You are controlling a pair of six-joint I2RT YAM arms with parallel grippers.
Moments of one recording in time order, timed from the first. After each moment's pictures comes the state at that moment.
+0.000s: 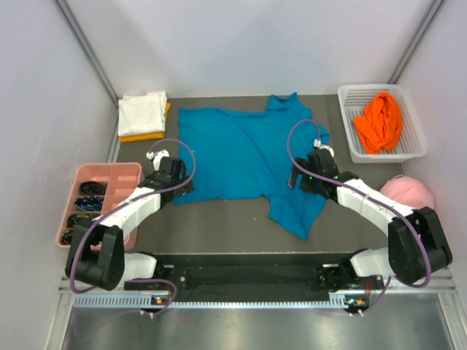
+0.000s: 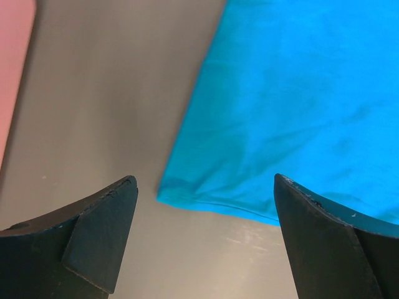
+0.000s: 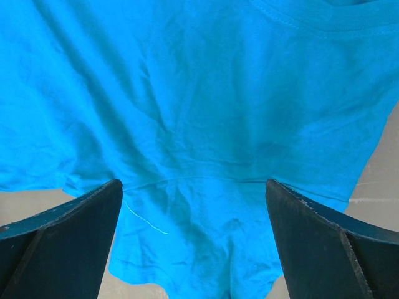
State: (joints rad) left arm -0.29 1.29 0.69 -0.30 -0.34 -0.57; right arm 0.40 1.33 0.75 -0.29 0.12 0.57
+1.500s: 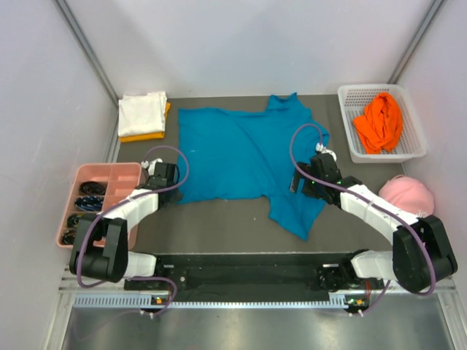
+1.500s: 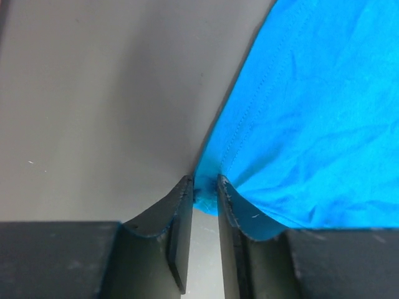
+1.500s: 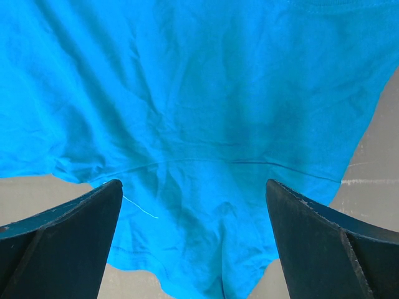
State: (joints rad) left arm -0.18 1.34 0.61 -0.26 -0.22 -0.63; right arm 0.40 1.27 0.69 -0.31 0.11 0.57
